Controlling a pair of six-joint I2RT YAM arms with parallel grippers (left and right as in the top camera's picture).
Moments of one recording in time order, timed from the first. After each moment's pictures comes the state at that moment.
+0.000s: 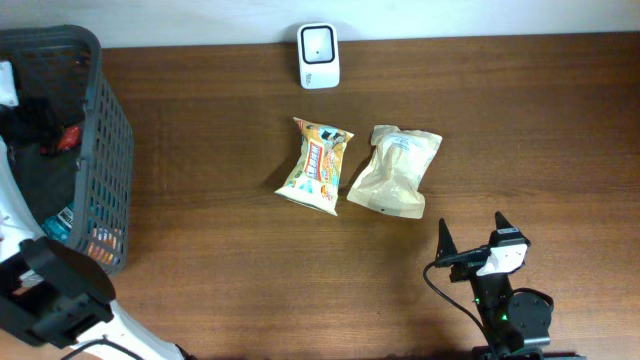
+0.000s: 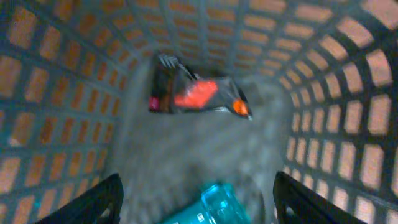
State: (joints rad) left arm 0.57 1.99 2.01 -1.01 0.07 0.26; right arm 0.04 0.01 0.01 -0.07 -0.06 0.03
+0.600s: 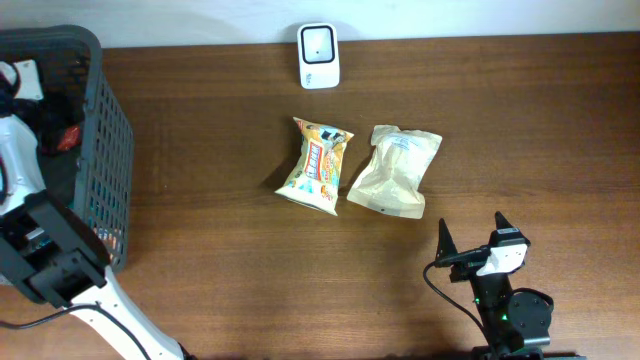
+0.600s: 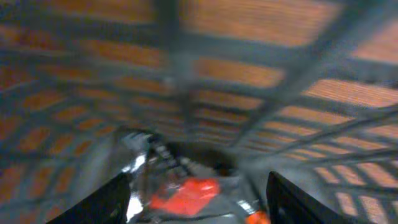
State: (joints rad) left arm 0.54 2.26 2.00 -0.64 0.15 0.25; right arm 0.04 0.01 0.01 -0.07 -0.06 0.03
